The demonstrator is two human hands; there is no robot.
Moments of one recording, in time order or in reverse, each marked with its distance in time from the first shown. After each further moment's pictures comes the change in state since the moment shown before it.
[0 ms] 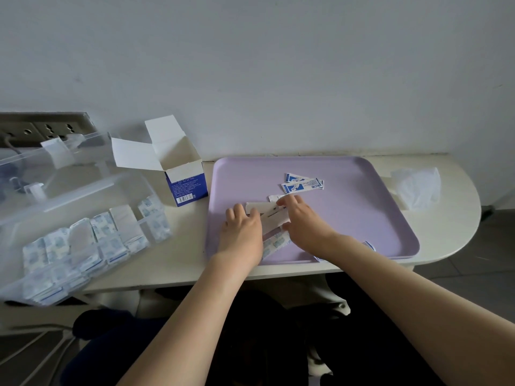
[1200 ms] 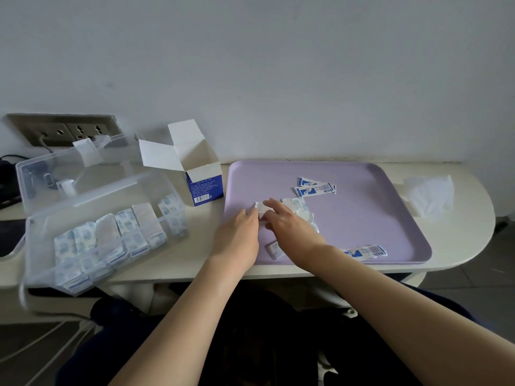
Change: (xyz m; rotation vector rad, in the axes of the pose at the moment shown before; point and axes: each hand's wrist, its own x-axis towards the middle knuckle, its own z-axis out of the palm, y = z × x) left_hand -0.011 -0.025 -0.007 -0.051 0.133 0.009; right_hand 0.001 -0.029 0.023 -0.291 0.066 -0.327
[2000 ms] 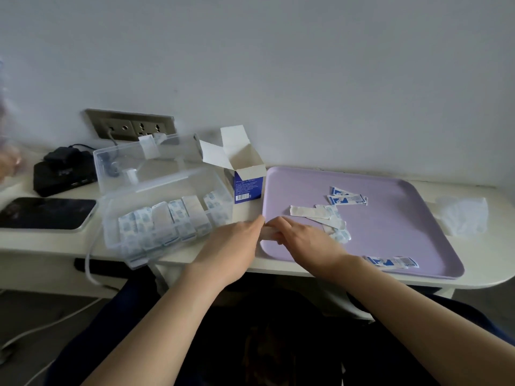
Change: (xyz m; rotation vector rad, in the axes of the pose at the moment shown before) left_hand -0.063 -0.061 -0.045 0.096 0.023 0.131; right_hand -0.014 -0.062 -0.028 0.058 -0.048 -0.167
